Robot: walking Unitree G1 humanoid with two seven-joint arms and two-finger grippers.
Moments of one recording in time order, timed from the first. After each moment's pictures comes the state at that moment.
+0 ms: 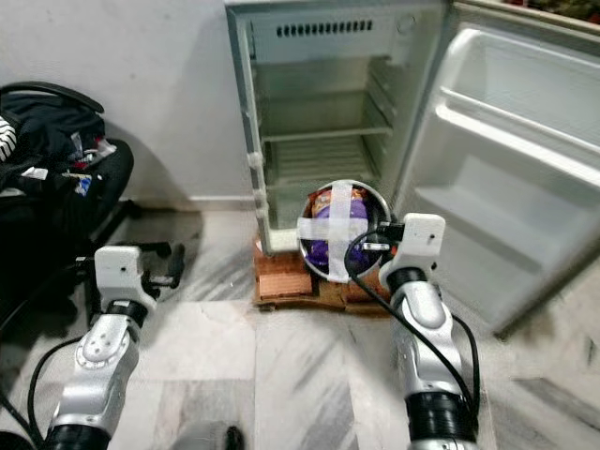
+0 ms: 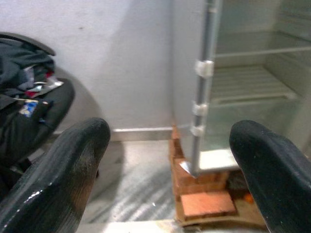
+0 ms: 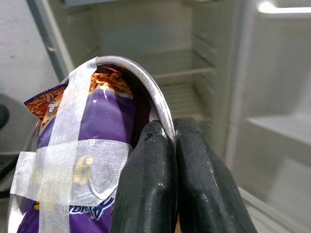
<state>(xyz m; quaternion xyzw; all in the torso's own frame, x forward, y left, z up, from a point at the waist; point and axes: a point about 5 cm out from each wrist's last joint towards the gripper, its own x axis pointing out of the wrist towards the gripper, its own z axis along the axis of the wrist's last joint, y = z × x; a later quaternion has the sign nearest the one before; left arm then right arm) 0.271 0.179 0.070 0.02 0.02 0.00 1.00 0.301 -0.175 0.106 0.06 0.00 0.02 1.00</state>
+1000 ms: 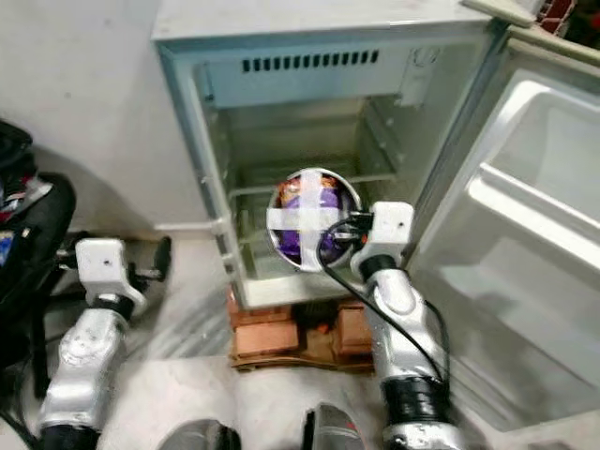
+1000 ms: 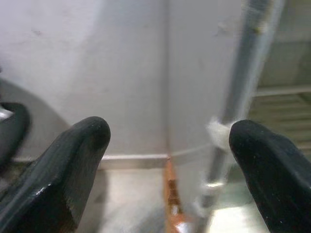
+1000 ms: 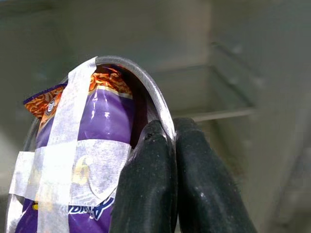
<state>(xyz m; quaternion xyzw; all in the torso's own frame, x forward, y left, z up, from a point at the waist) 0.264 0.175 0.067 0.00 0.04 -0.01 1.00 0.305 -0.162 0.102 0.06 0.01 0.04 1.00</state>
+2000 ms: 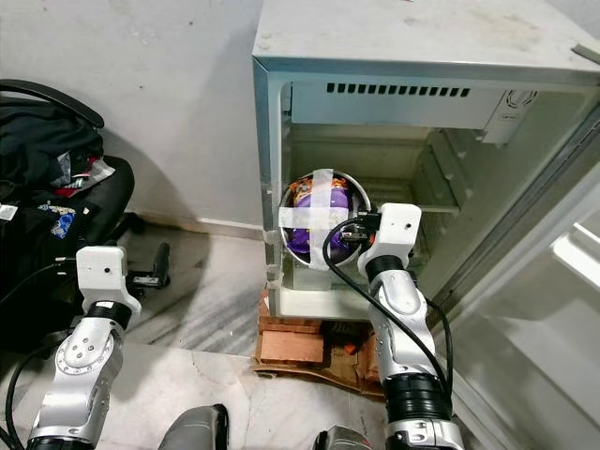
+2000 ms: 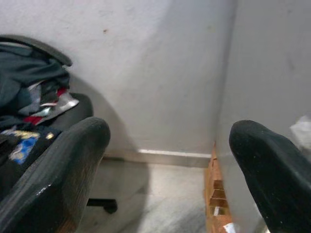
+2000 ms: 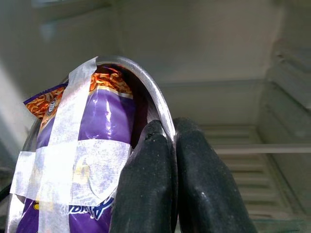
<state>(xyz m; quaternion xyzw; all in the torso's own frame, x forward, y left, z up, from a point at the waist) 0.256 0.185 0.076 0.04 0.02 0.00 1.00 0.310 -0.163 0.105 0.06 -0.01 0.02 1.00</state>
